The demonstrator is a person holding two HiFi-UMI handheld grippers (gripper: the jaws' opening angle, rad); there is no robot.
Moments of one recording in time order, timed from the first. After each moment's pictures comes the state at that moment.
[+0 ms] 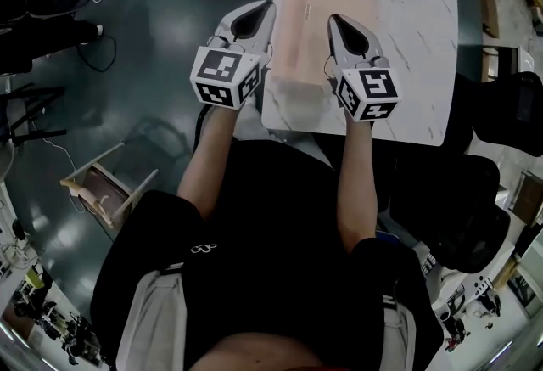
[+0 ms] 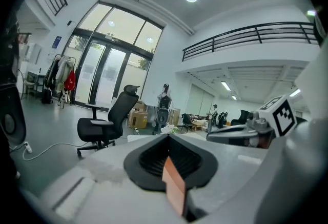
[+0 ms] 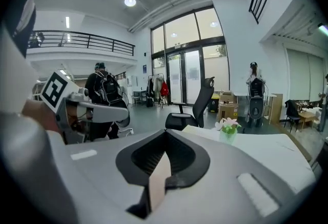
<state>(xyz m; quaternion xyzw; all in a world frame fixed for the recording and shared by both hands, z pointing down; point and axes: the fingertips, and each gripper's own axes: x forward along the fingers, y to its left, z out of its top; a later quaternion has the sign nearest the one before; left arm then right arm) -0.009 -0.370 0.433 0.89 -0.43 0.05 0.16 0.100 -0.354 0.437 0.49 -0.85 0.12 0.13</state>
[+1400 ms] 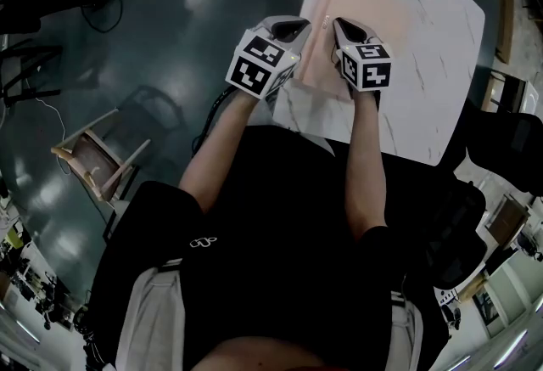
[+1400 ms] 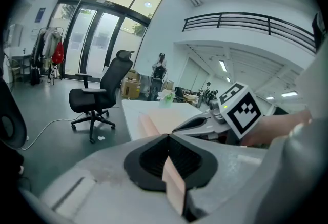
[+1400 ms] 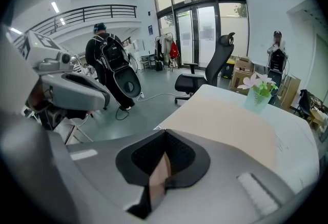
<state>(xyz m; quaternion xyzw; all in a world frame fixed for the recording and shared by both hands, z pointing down) 0.002 -0.360 0.528 0.88 -0.35 0.18 0.27 0.065 -0.391 0.583 0.40 -0.83 0.23 0.32</state>
